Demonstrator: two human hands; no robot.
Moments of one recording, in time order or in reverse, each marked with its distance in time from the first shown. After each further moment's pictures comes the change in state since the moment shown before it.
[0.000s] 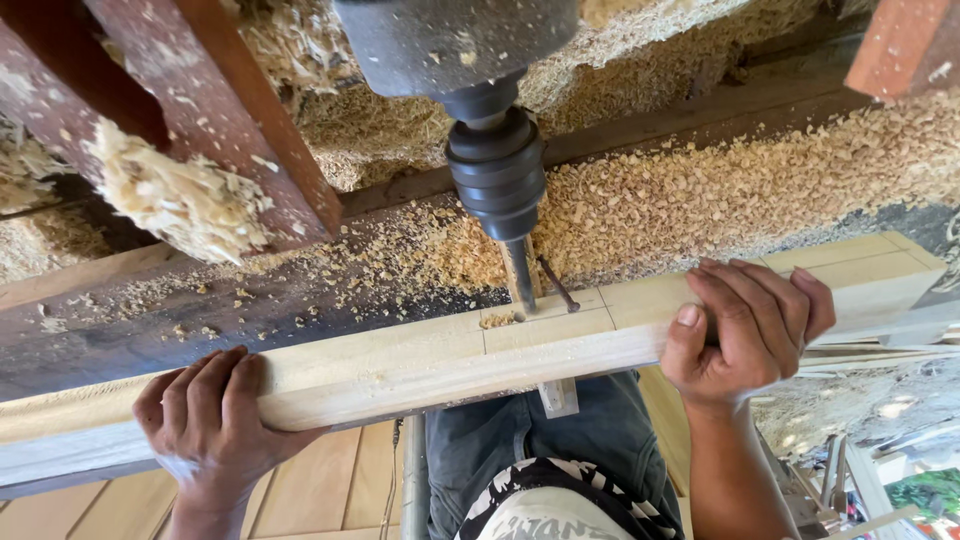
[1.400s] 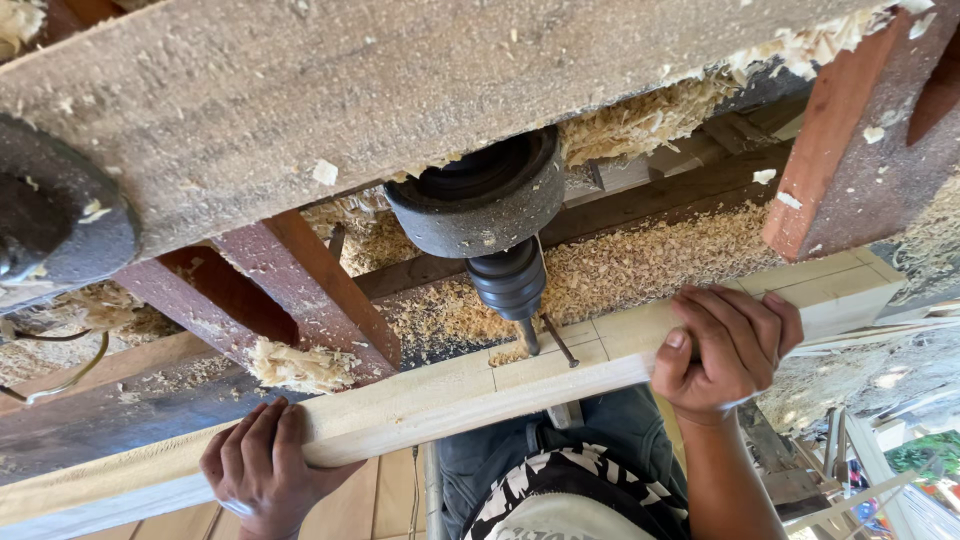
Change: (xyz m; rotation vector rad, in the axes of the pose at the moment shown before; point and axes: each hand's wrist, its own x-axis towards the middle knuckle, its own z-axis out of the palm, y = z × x) left_hand 0.045 -0.017 -0.009 0.025 0.011 -0.033; right_hand 0.082 -0.015 0.010 -0.047 -0.031 0.071
